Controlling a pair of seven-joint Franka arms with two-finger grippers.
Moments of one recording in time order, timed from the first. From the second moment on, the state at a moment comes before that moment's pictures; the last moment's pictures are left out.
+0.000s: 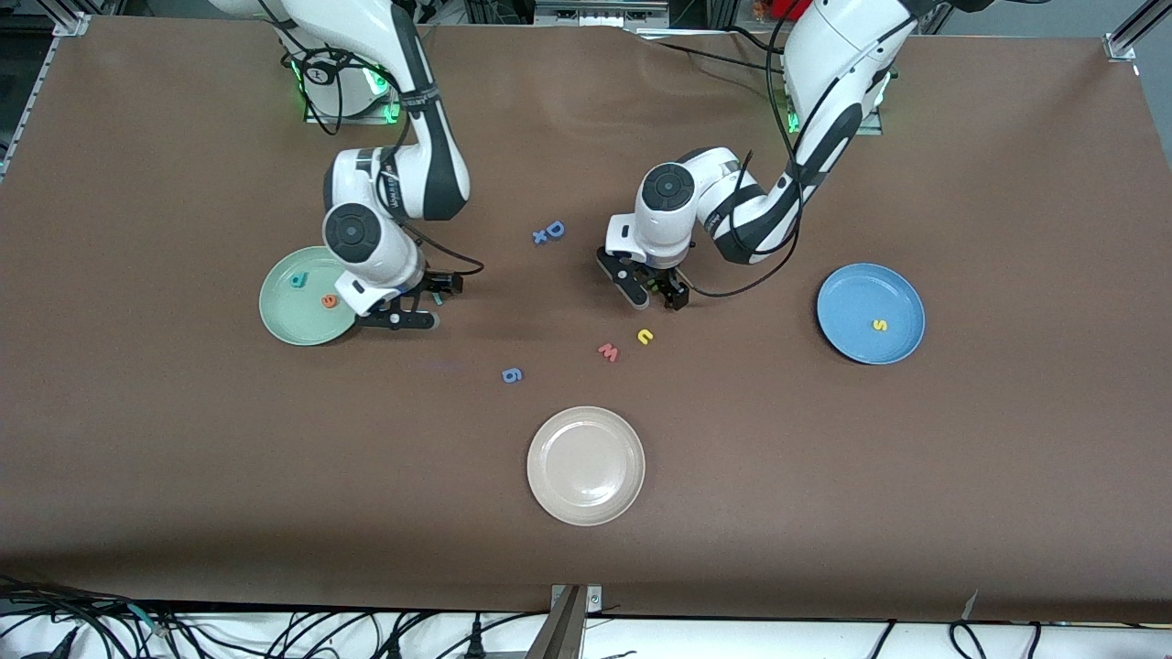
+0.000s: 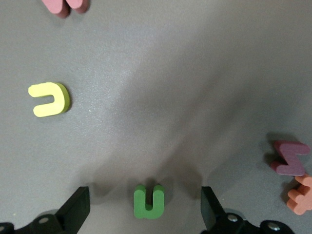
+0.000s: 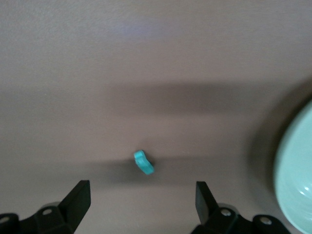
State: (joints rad) left arm -0.34 0.61 -0.39 -2.01 0.40 2.50 -0.09; right arm 1.20 0.56 -0.76 -2.07 0.53 2.25 0.12
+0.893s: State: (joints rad) left arm -0.33 0.59 -0.39 -2.04 0.40 2.51 -0.09; right arm 1.19 0.60 -0.73 -2.09 0.56 2.31 0.10
